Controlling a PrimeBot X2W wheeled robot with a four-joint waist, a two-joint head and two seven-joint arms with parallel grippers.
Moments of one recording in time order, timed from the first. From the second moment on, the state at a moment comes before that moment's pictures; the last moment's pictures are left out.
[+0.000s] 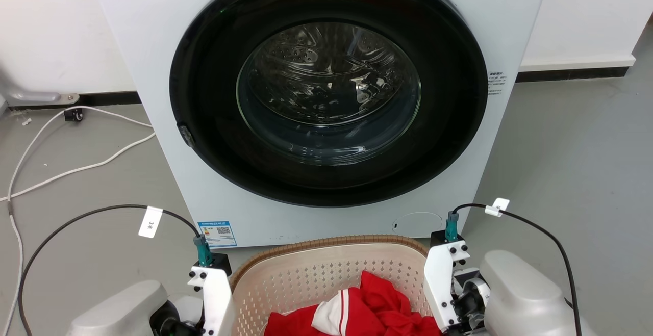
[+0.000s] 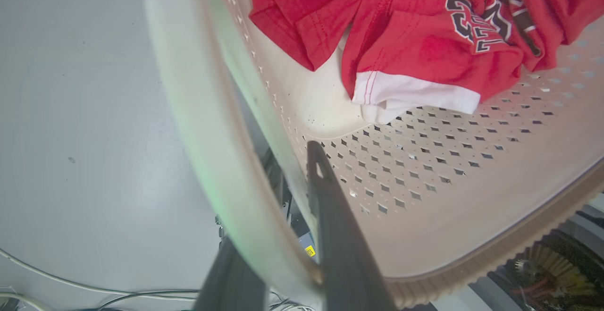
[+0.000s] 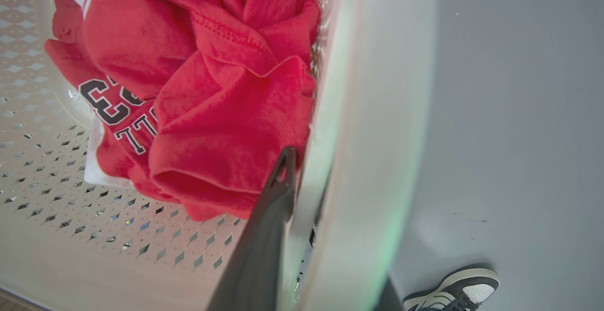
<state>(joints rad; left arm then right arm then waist) -0.65 0.58 -1.28 0.59 -1.47 -0.12 0.81 -0.68 -0.05 0.68 1.17 0.67 0.13 0.90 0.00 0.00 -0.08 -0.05</state>
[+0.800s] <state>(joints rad) -0.65 0.59 -1.28 0.59 -1.46 -0.12 0.82 -0.68 -0.05 0.72 1.17 0.71 0.13 0.91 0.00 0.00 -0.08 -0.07</state>
